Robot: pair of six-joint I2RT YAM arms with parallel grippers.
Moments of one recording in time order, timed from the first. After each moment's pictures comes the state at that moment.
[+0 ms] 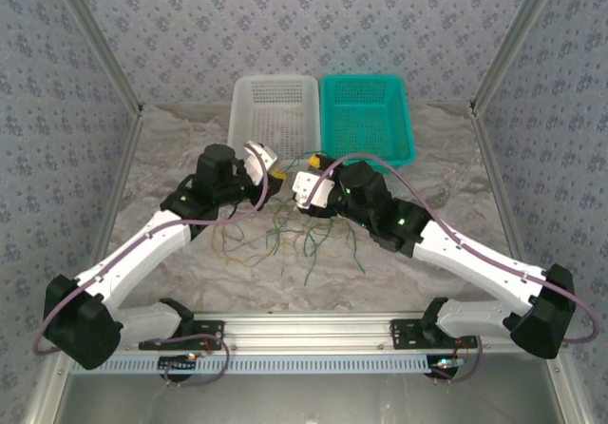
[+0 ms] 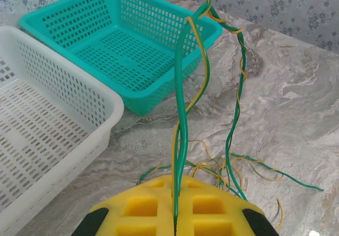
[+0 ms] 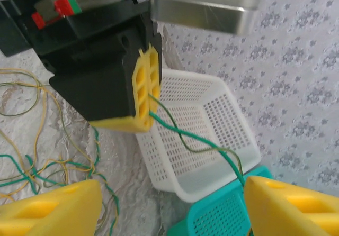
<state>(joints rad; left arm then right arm) -0.57 1.19 0.94 -0.20 0.35 0.14 0.91 1.19 1.04 -0.18 0.14 -0.74</state>
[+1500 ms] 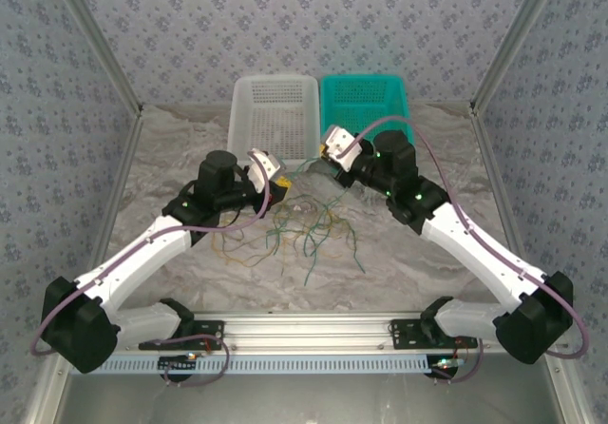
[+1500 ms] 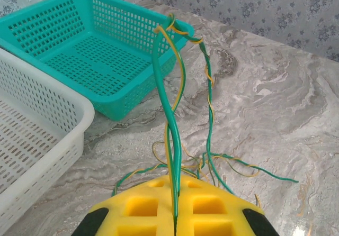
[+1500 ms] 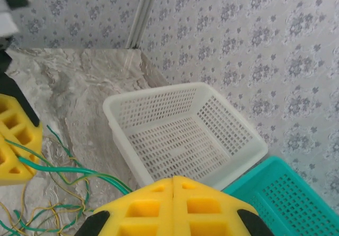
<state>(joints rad) -0.60 1.17 0.89 -0.15 0.42 0.14 0.64 1.20 1.08 -0.10 -0.17 -0.49</state>
